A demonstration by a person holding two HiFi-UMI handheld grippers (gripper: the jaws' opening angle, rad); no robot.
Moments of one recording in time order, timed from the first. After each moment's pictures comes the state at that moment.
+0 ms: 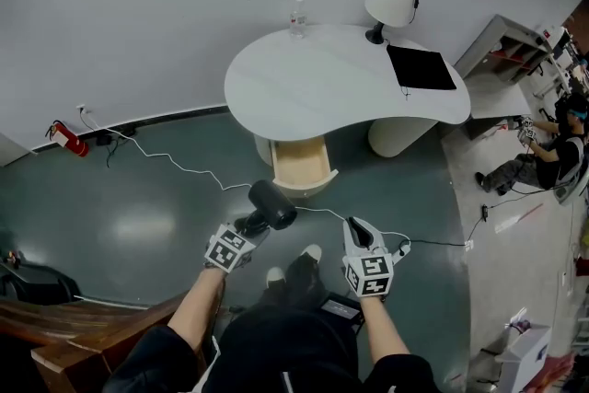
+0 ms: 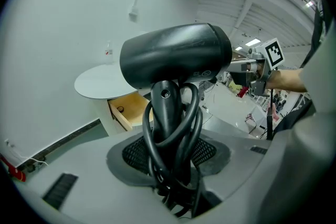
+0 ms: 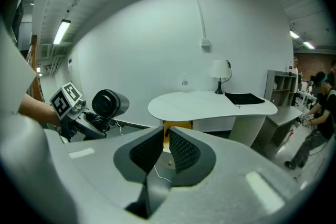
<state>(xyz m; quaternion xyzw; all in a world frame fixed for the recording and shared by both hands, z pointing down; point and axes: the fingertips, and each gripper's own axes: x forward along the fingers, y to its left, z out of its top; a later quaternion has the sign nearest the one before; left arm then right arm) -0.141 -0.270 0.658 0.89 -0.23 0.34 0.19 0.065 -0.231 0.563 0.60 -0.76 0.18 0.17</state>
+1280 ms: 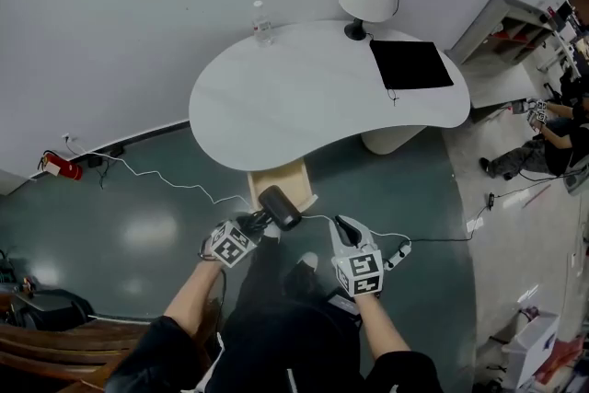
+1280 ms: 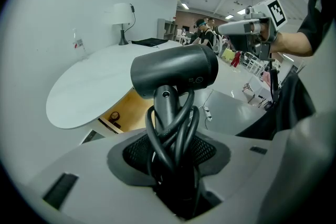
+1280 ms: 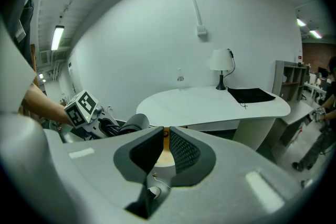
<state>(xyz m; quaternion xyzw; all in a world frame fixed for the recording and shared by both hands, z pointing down) -0.052 -0.381 0.719 0.86 -0.15 0.48 0.13 0.136 -0.344 0.586 0.57 -0.77 0.21 0.18</state>
